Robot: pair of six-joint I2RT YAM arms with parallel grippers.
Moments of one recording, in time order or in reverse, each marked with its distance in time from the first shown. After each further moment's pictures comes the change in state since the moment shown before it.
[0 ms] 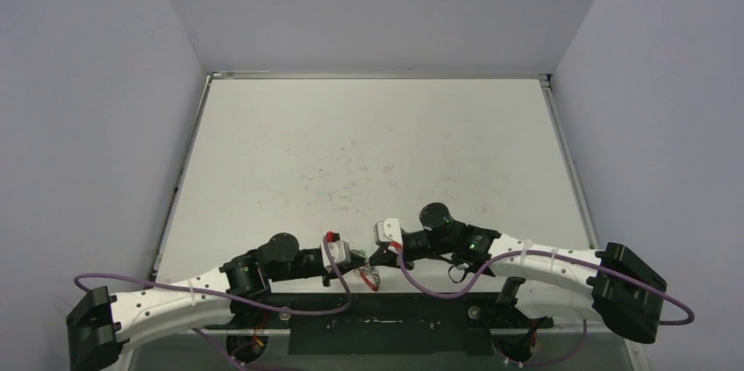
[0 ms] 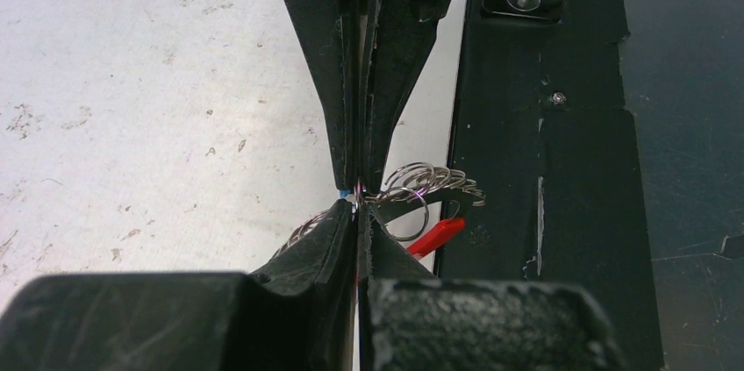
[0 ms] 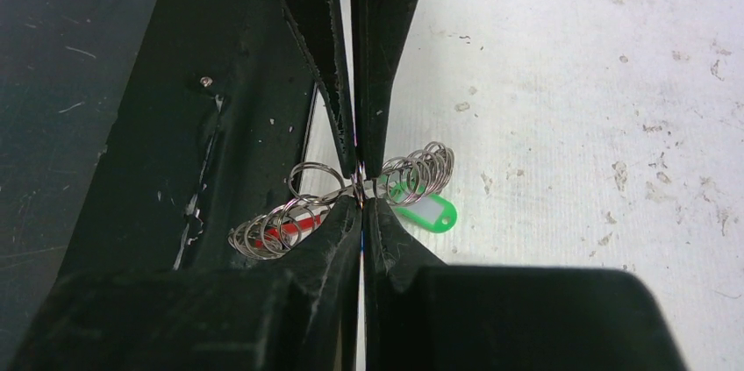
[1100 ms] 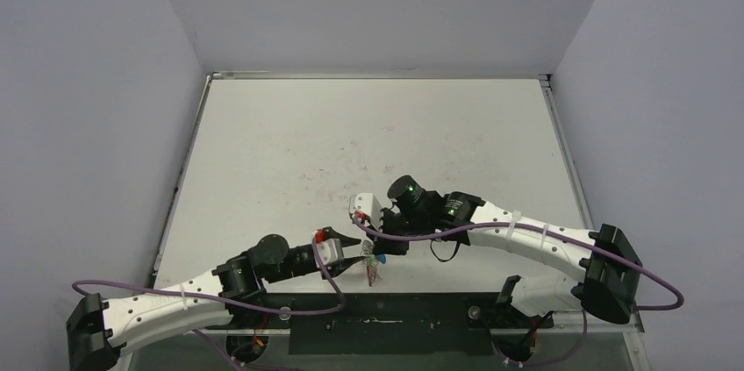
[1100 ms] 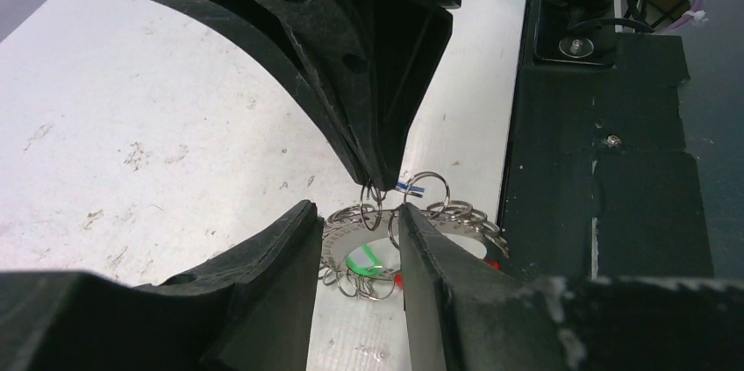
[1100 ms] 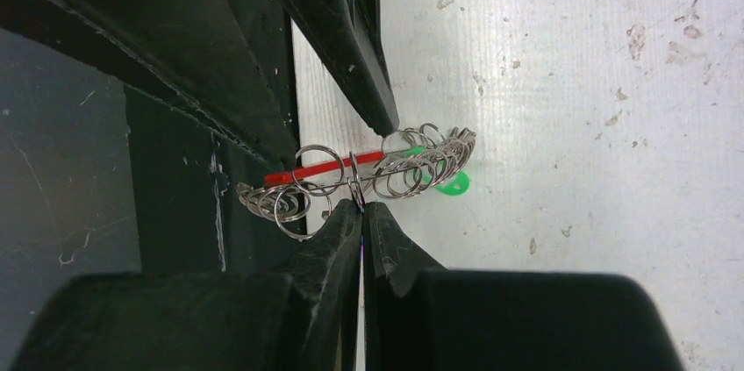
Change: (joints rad) left arm -0.005 -0.093 0.016 -0.009 -0.104 0.075; right arm 0.007 0.171 0.476 -0.710 0.179 0.072
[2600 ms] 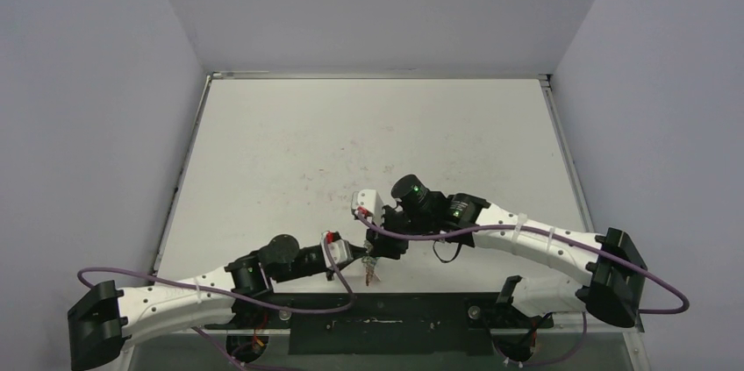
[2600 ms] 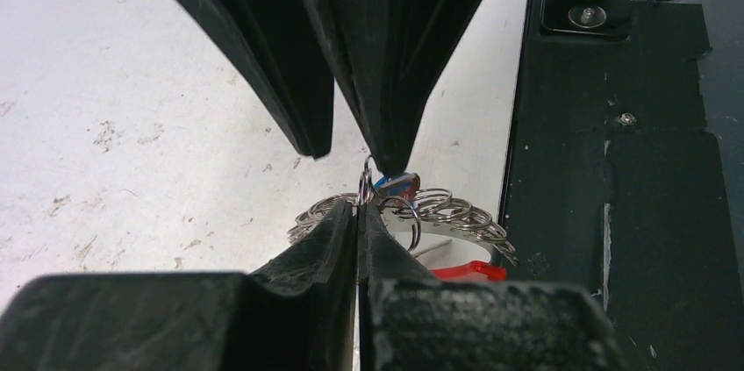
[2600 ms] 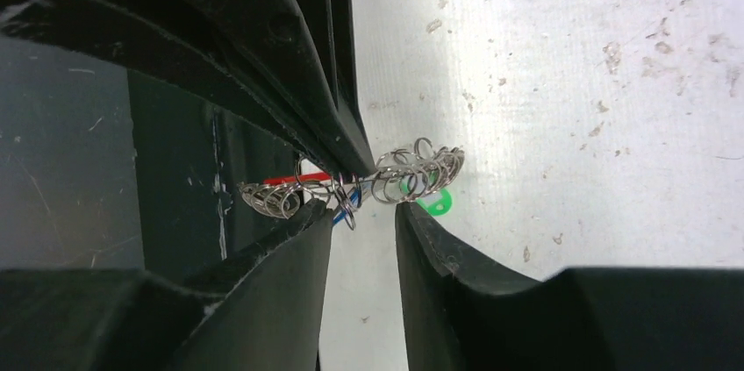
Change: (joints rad) left arm -0.006 0.162 -0.029 0.135 -0.002 0.001; right arm 0.000 -0.009 -0.005 0.026 0.000 0.049
